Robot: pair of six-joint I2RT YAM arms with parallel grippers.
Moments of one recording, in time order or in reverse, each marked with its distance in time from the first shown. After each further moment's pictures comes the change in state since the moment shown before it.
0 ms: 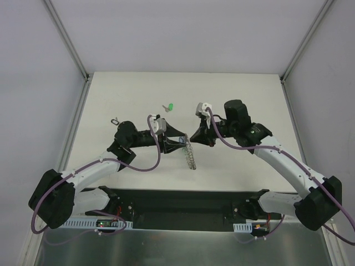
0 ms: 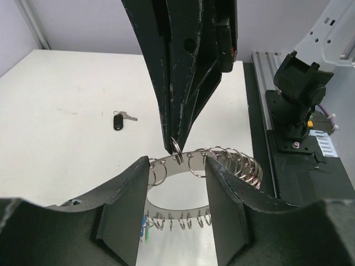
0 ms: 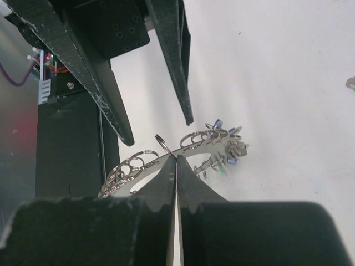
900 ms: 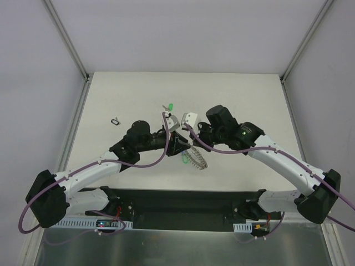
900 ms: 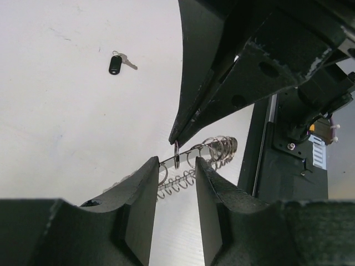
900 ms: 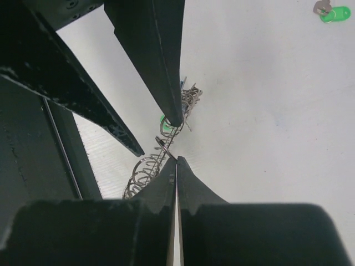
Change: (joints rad) left arm -0.151 -0.040 0.143 -0.517 -0.316 0.004; right arm 0.233 0.064 0.178 -0.378 0.529 -0.142
